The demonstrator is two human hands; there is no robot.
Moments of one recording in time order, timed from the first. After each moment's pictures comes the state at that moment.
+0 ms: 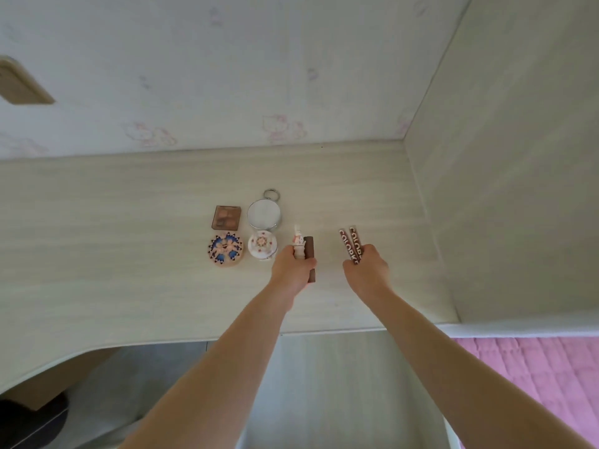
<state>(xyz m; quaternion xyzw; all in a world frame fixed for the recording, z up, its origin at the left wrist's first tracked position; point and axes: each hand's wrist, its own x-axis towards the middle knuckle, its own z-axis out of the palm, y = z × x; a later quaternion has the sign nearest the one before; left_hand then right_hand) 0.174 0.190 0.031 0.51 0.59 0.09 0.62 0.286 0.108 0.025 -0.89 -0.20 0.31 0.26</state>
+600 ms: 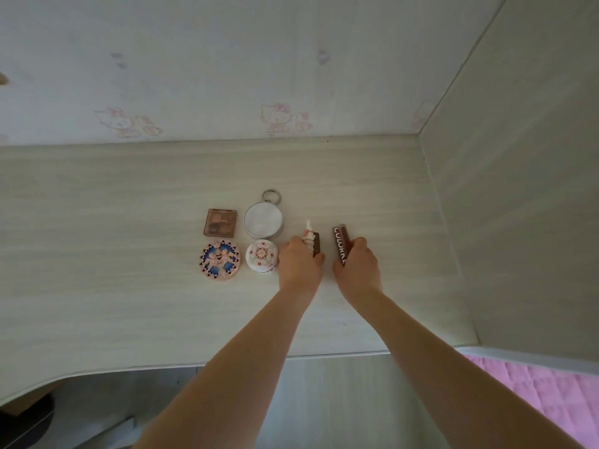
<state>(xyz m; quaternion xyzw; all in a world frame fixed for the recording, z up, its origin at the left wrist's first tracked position) 0.205 0.225 -0.002 0.69 0.59 0.04 0.42 0.284 0.159 0.002 -0.90 -0.24 0.30 0.21</state>
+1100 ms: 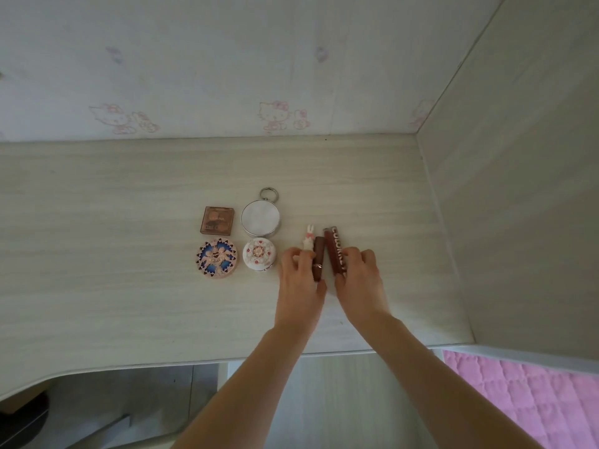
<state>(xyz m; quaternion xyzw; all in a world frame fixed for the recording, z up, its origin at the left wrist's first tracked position) 0.174 0.180 -0.006 0.79 0.46 0.15 0.37 0.272 0.129 0.013 -0.88 -0.35 0.24 0.19</state>
